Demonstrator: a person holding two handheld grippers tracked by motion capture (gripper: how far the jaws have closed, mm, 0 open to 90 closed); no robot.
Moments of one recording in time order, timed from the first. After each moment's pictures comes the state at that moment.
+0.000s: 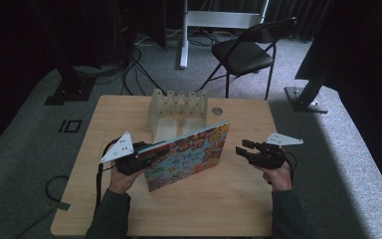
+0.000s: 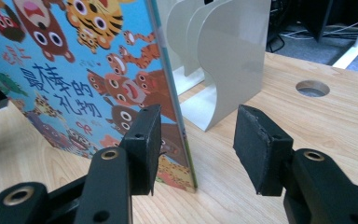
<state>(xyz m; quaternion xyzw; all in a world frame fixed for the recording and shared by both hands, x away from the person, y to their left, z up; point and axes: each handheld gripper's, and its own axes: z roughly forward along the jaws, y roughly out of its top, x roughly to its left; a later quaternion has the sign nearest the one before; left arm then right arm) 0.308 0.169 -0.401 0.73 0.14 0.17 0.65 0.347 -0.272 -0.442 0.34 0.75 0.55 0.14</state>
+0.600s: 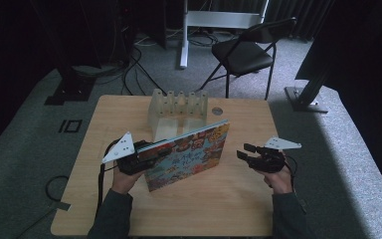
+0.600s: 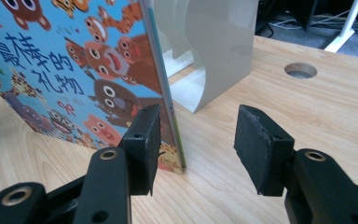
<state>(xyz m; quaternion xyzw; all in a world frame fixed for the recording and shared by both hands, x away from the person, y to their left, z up) 0.311 0.166 -0.406 0.72 0.14 0.16 0.66 0.343 -0.276 -0.457 0.36 0.76 0.52 0.15</state>
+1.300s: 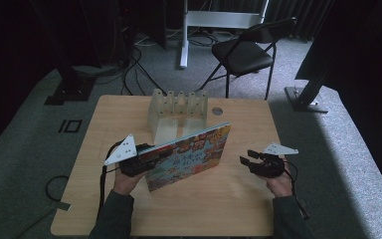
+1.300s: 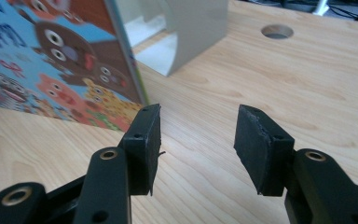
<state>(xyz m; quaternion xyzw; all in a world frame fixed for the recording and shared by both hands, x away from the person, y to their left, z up) 0.310 0.163 -0.412 0.72 0.14 0.17 0.66 0.342 -0.285 -0.487 0.39 0.77 0.47 0.17</state>
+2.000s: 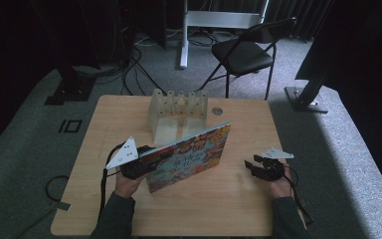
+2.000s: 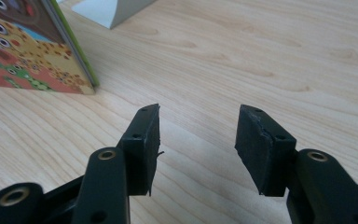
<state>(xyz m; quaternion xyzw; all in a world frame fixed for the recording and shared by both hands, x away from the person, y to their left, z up) 0.302 0.158 -0.412 0.72 0.14 0.18 0.66 0.348 -0.295 -0.521 0.44 0.78 0.40 0.21</state>
